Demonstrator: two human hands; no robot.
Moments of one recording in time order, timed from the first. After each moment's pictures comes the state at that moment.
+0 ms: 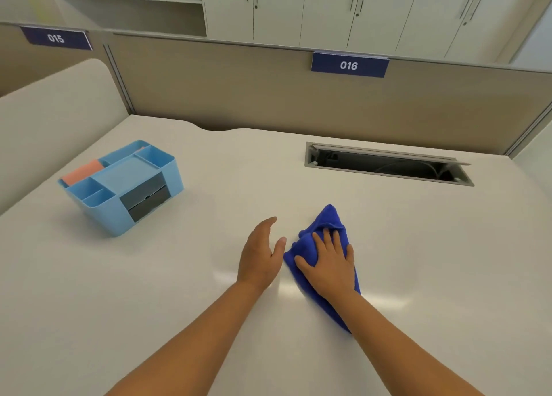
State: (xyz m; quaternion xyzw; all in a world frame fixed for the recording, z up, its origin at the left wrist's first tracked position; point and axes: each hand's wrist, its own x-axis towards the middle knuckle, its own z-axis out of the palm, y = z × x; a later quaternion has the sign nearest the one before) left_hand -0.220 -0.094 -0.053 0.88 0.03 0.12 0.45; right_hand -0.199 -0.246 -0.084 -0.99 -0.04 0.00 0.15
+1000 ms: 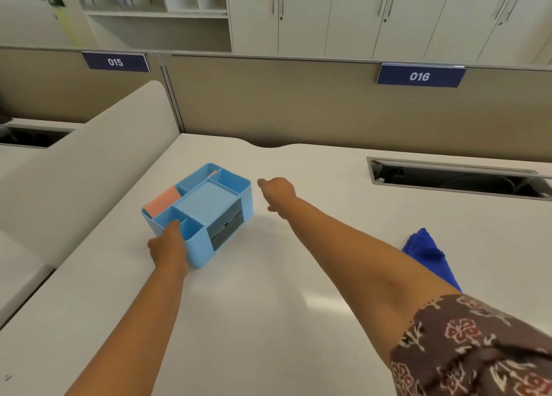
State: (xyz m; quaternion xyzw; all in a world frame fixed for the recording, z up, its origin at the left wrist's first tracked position) left_hand -0.189 0.206 0.005 0.51 0.51 0.15 0.68; right_hand -0.055 0.058 0.018 -0.84 0.06 0.14 0.52
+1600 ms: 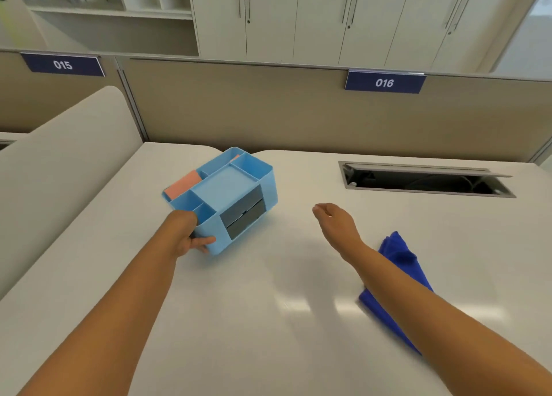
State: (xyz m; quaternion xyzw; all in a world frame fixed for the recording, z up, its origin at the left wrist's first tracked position) left_hand -0.114 0.177 0.028 0.67 0.35 -0.09 0.65; right_hand -0.101 -0.092 0.008 -0.87 0.08 0.02 0.48
